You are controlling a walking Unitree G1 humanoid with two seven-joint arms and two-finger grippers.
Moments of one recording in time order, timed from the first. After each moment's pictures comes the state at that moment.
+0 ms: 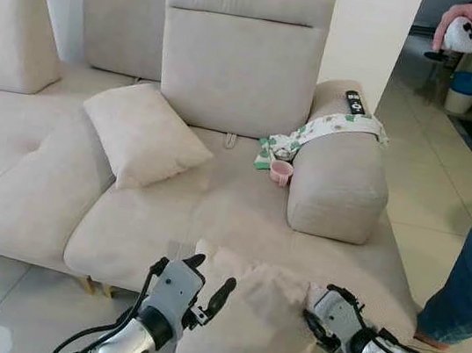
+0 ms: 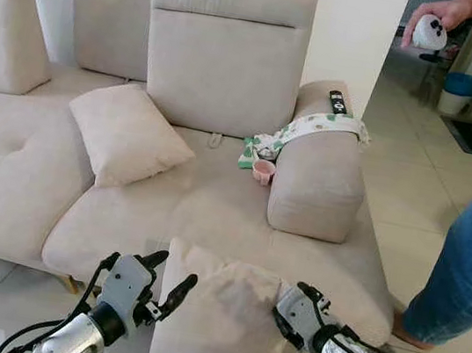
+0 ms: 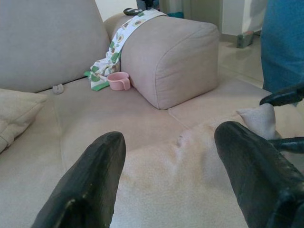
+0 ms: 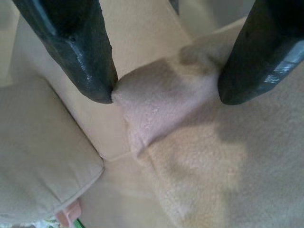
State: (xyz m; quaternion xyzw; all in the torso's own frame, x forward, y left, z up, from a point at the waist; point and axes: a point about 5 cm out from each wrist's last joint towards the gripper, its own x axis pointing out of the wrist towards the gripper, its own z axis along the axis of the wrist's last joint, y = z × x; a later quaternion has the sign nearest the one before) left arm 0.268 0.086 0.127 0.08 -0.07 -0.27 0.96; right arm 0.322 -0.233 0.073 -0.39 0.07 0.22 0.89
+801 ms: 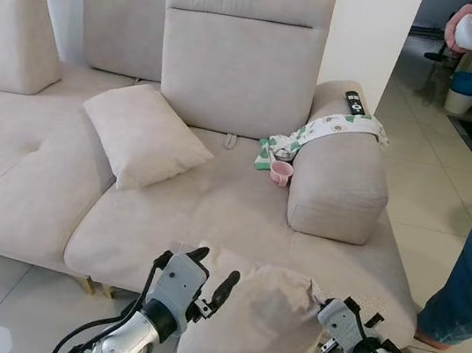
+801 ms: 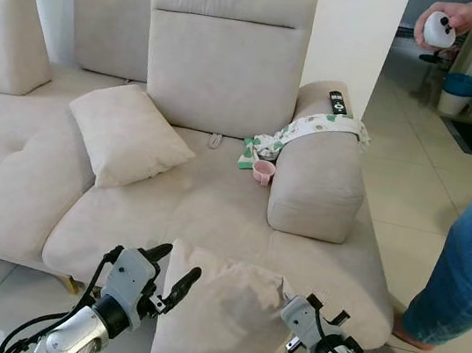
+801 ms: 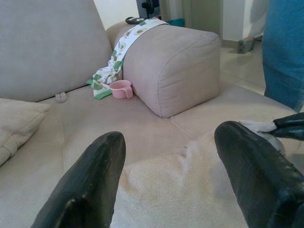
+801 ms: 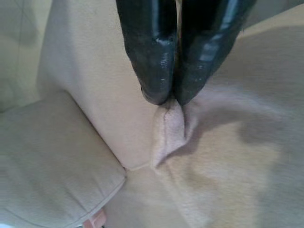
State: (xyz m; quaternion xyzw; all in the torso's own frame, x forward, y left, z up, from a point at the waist) left arm 0.273 0.083 0.134 0.08 -0.09 -0.27 0.96; right arm 0.316 -0.240 0.069 -0.40 0.05 0.17 0.90
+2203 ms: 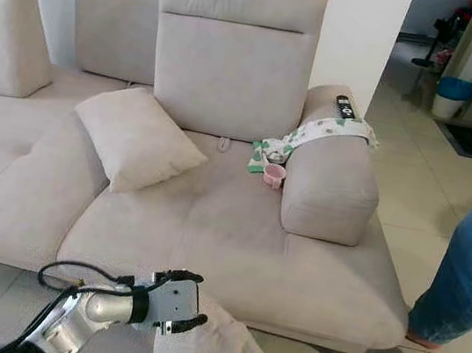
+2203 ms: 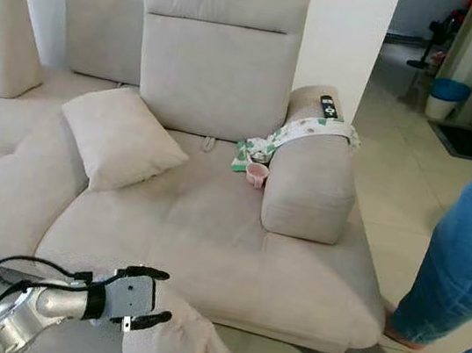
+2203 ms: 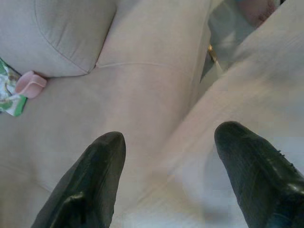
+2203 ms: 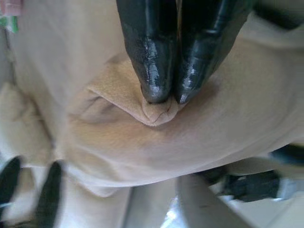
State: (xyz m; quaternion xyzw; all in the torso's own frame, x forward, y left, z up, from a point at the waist) left arm 0.320 0.130 0.118 0.43 0.00 -0.48 0.77; right arm 0.181 -0.205 0.060 -0.54 -0.09 0.55 0.63
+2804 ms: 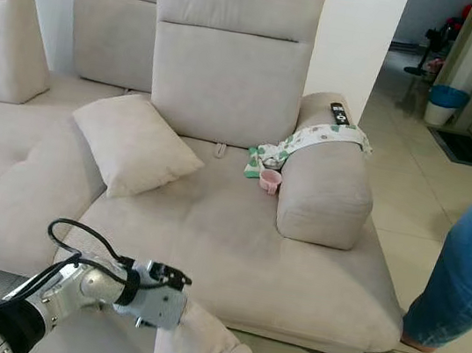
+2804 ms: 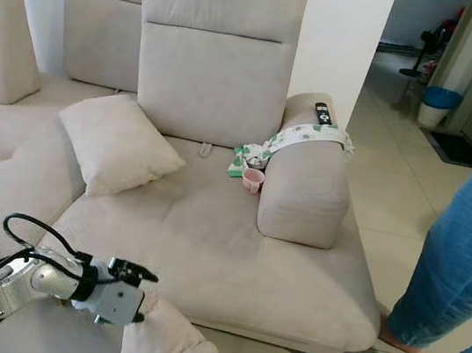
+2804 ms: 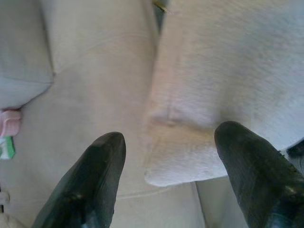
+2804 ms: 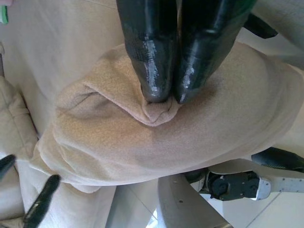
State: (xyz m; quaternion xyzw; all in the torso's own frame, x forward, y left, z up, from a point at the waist) left arm 0.323 0.138 0.120 0.60 0.01 -0.54 0.59; right arm 0.176 -0.195 0.060 -0.54 -0.09 0.57 0.61
